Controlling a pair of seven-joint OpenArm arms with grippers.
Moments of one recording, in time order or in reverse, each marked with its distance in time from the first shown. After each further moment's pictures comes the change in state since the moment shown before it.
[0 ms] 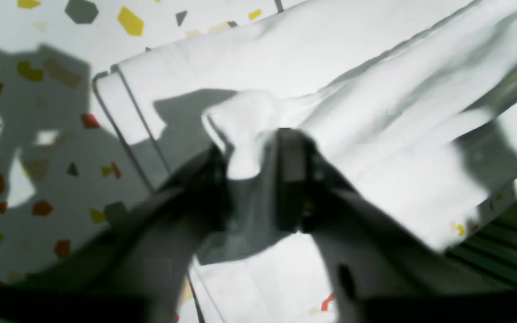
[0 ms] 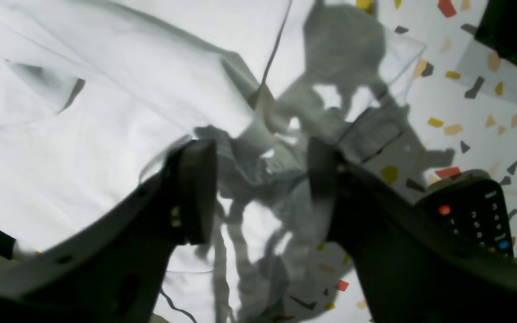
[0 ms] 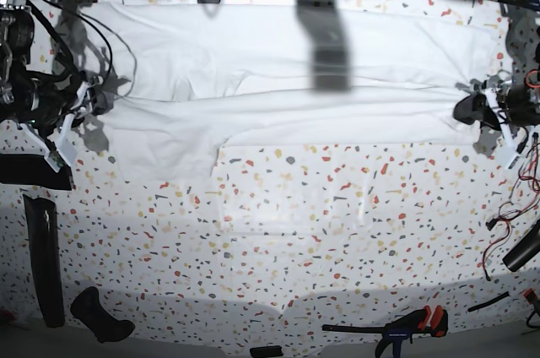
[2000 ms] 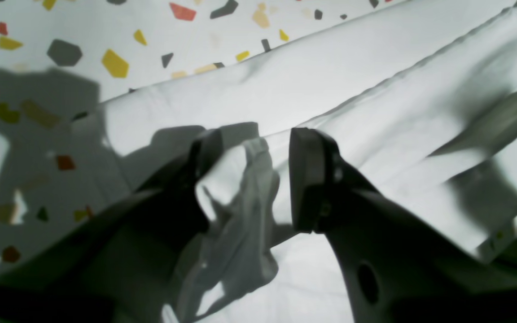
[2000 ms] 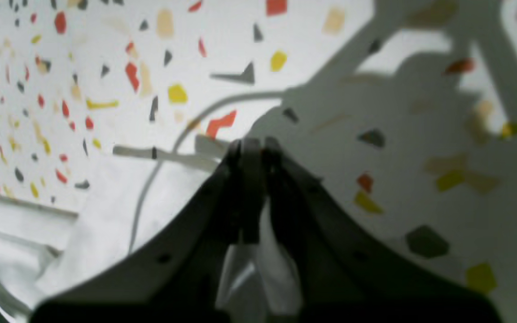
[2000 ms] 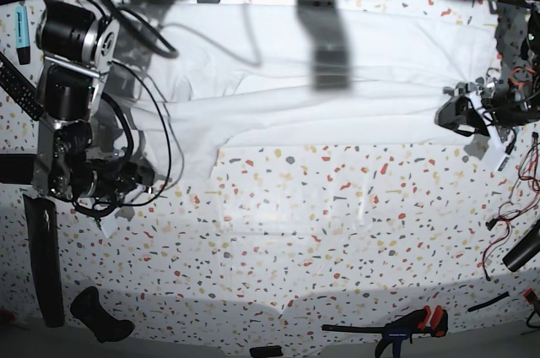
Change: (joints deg) left arm 0.0 4.3 0.0 0.0 4.8 0.0 -6.6; right arm 35.9 -16.4 0.5 -51.0 -16.4 -1.9 10.2
